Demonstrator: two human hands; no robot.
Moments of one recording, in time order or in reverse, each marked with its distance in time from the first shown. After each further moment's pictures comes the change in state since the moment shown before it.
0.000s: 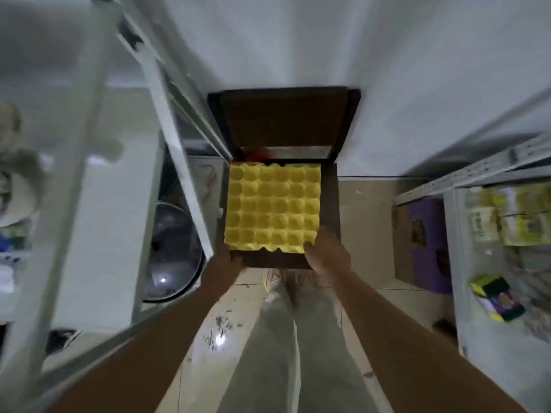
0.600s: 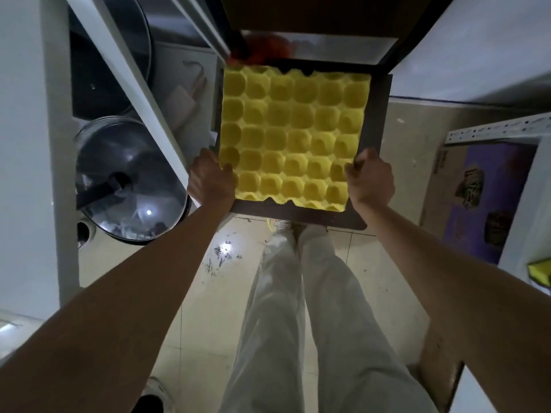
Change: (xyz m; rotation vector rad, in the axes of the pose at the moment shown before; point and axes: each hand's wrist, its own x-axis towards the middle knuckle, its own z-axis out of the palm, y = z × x) left_hand 0.139 0.002 0.033 0.091 0.482 -0.241; right_hand 0.167 0.048 0.056 -0.037 0.301 -0.013
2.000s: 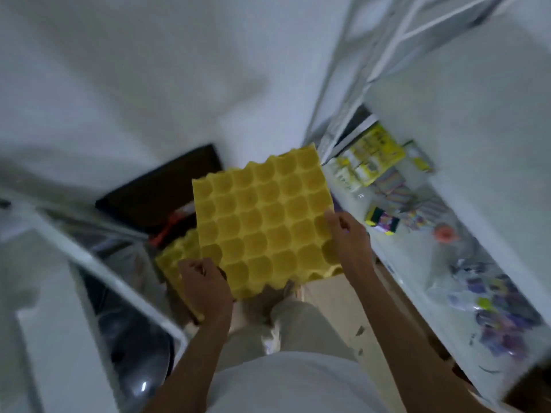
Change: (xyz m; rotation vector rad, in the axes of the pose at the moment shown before) left_hand -0.236 0.090 -0.191 -0.666 -0.043 0.362; right_hand -0.264 0.051 -0.295 0.854 0.467 0.326
